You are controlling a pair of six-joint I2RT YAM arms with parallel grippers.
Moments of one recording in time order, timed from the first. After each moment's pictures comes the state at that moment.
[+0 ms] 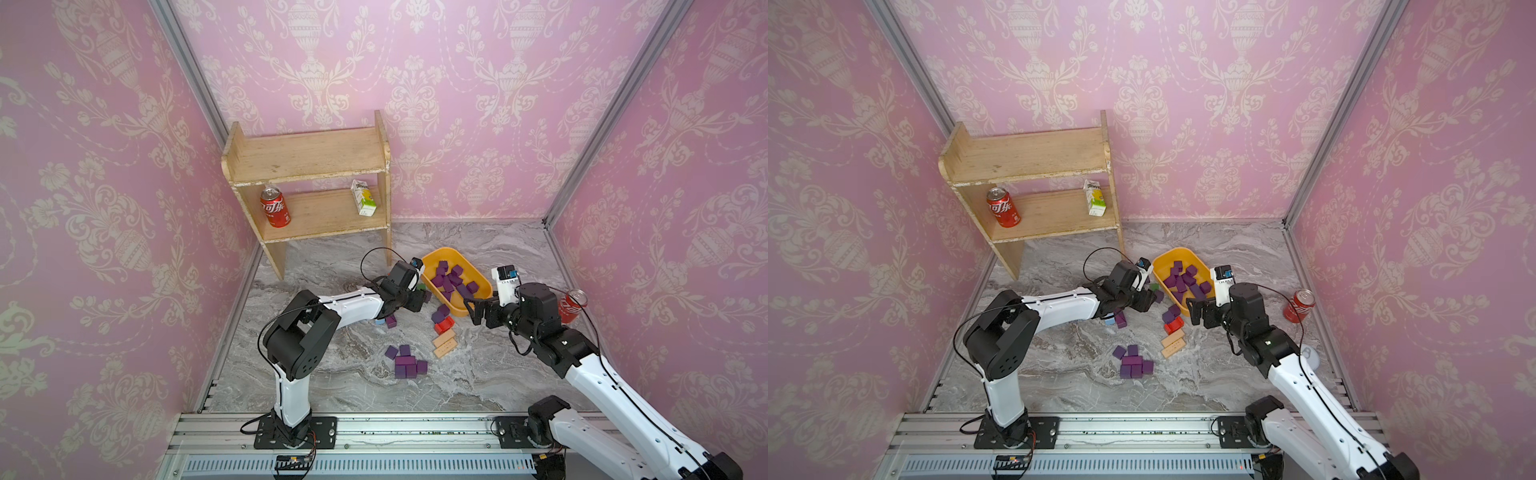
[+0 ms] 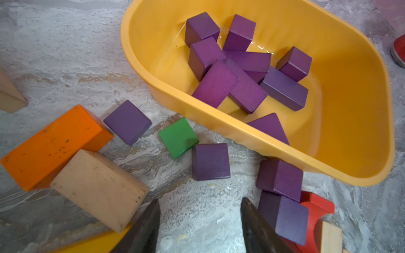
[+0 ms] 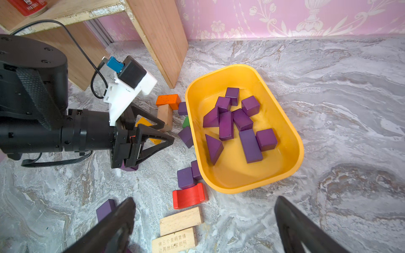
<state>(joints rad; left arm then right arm) -0.68 1.89 1.16 -0.06 0.07 -0.23 0.36 0.85 0.65 -0.33 -0.07 0.21</state>
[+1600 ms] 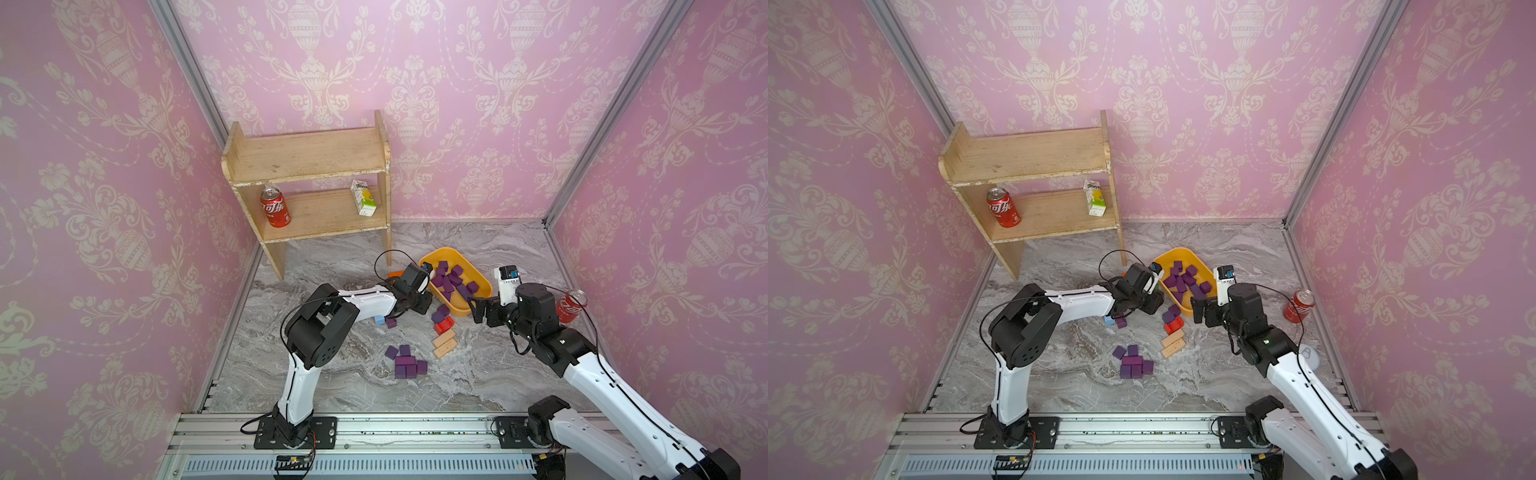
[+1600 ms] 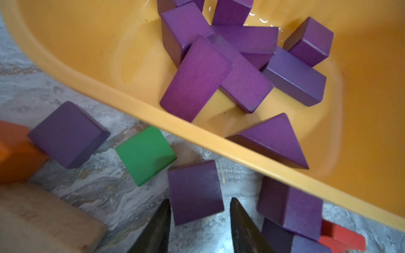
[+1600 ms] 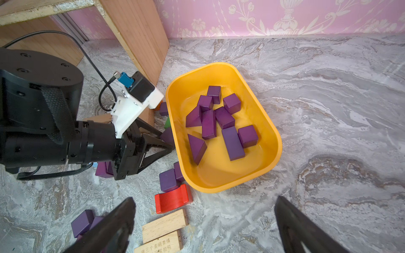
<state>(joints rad) -0.71 2.04 1.28 -0.10 0.08 -0.23 0.36 0.86 0.65 -0.33 0.02 0.21</state>
